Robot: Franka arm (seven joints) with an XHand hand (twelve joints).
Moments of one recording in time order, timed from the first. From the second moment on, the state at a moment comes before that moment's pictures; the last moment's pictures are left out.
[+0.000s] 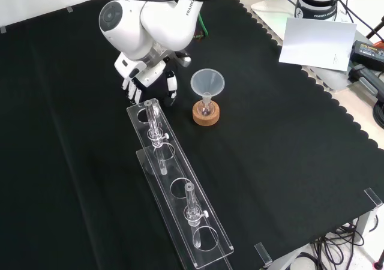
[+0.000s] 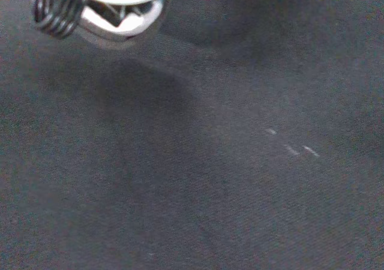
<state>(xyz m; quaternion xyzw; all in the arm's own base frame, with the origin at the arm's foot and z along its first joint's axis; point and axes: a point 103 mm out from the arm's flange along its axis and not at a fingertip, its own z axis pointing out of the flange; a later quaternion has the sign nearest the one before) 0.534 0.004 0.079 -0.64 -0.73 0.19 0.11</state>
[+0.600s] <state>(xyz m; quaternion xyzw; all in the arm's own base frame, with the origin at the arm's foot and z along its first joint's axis) 0.541 0.016 0.074 -0.64 -0.74 0.20 0.11</state>
